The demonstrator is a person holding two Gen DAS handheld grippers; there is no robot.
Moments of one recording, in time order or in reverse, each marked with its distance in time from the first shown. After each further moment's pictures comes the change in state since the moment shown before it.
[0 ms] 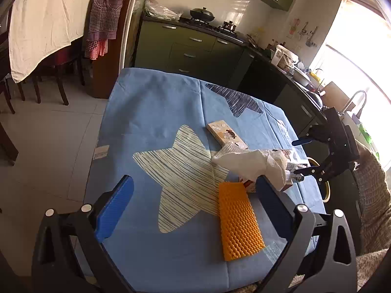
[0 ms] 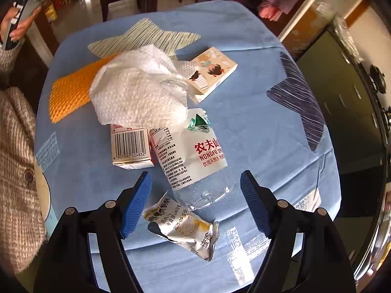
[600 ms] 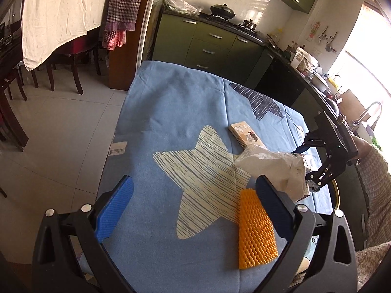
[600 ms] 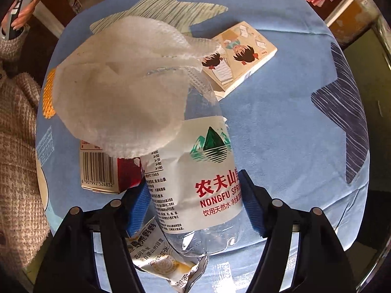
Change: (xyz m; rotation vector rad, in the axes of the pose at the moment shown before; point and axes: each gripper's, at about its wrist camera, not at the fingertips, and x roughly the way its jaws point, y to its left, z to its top) left arm 0.013 0.022 0.009 -0.068 0.035 0.076; right arm 0.062 -0.034 0.032 -0.071 0.141 0.183
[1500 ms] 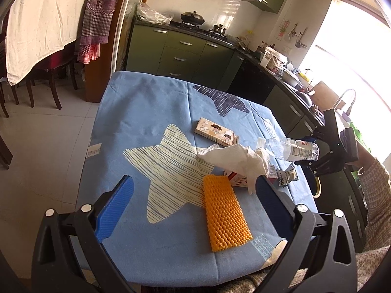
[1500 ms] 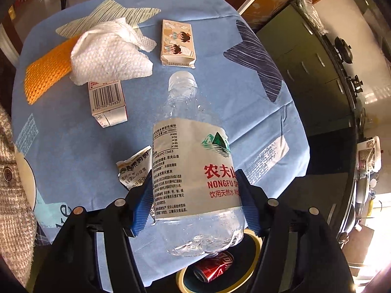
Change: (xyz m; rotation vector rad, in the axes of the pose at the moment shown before) left arm -0.038 -0.030 -0.028 0.094 -0.058 -0.137; right arm -0.072 0.055 -0.082 0.277 -0.029 -0.396
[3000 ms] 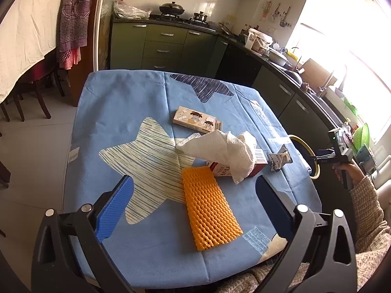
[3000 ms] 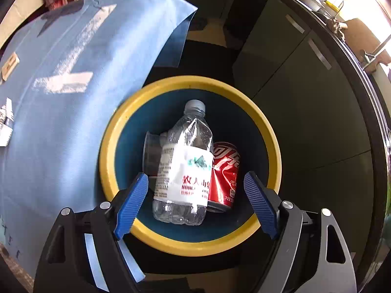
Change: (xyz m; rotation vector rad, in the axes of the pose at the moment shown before) left arm 0.029 -0.039 -0.002 0.121 0.076 -0.029; right arm 0.053 -0.088 -0.273 0.951 0.113 -0.075
